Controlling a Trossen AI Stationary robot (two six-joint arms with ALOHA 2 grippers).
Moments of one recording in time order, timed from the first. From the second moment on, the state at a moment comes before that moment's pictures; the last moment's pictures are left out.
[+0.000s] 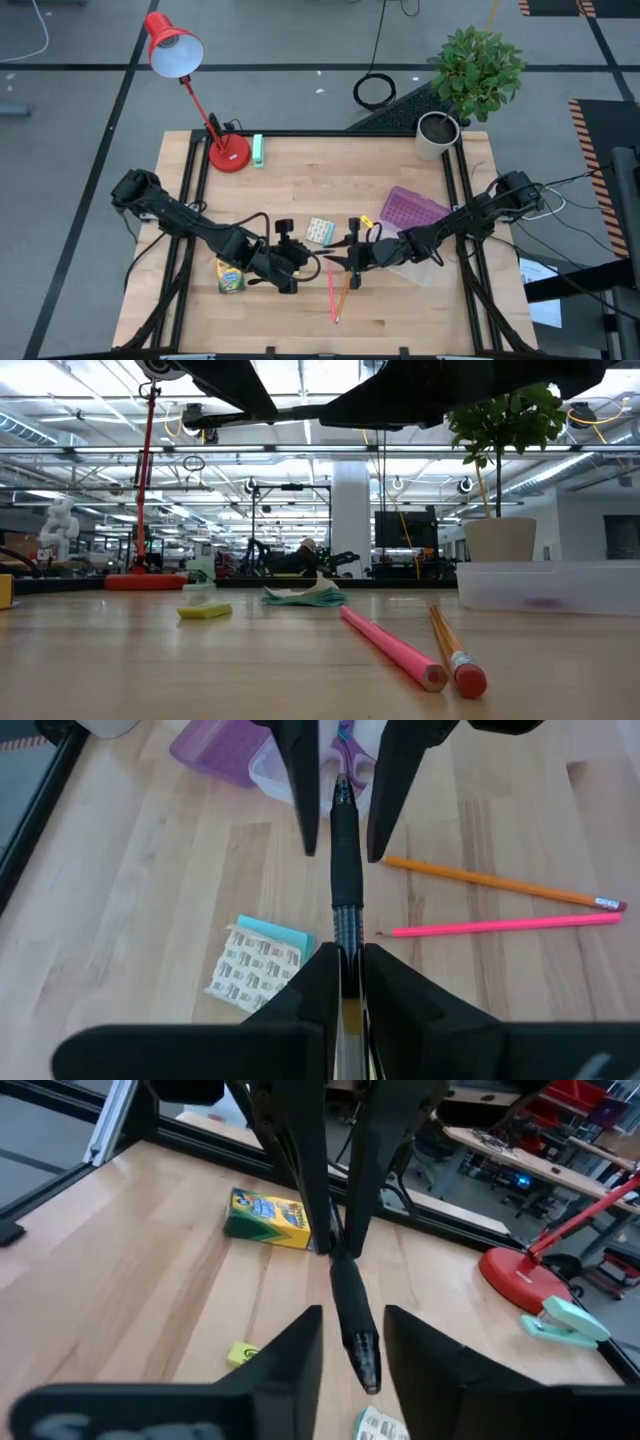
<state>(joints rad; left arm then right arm) -0.46 1.62 1.24 -0.52 -0.50 -0.27 0.39 1.65 0.78 0.57 0.44 -0.20</state>
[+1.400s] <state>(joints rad) -0.49 1.62 1.24 -0.47 -0.59 -0.23 0.39 1.63 0.78 0.48 0.44 -0.14</state>
